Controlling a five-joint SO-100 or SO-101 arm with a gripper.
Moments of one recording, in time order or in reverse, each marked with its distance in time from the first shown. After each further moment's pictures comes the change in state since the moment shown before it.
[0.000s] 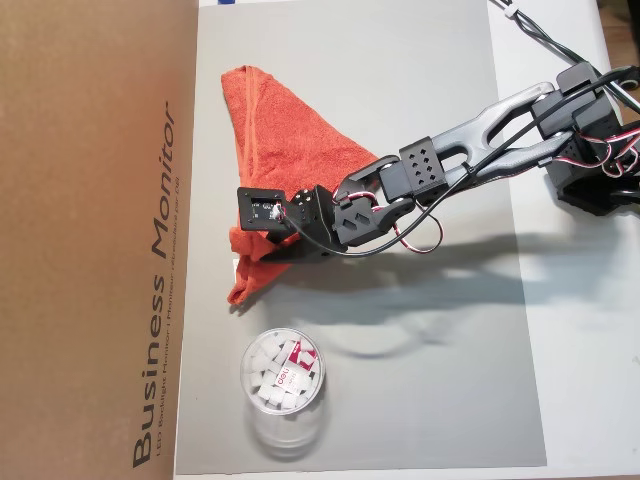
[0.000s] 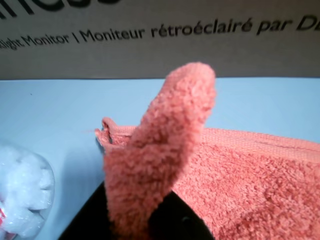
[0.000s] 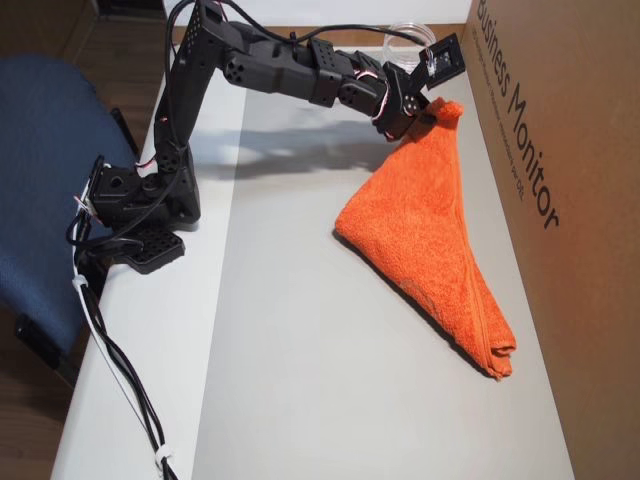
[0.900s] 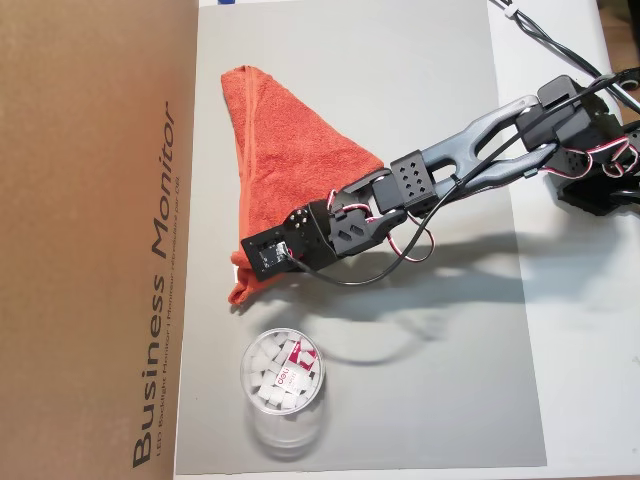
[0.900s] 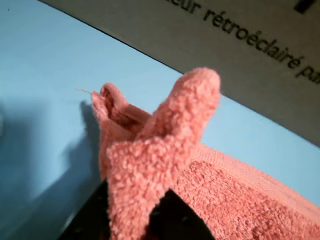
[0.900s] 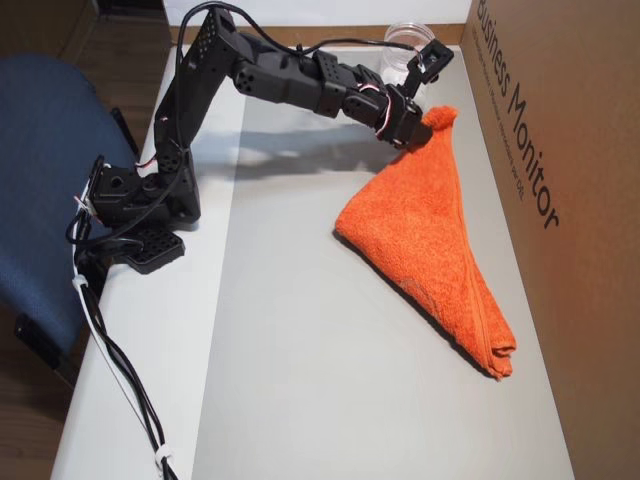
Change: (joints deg) arm -1.2 -6.7 -5.4 -0.3 -27.9
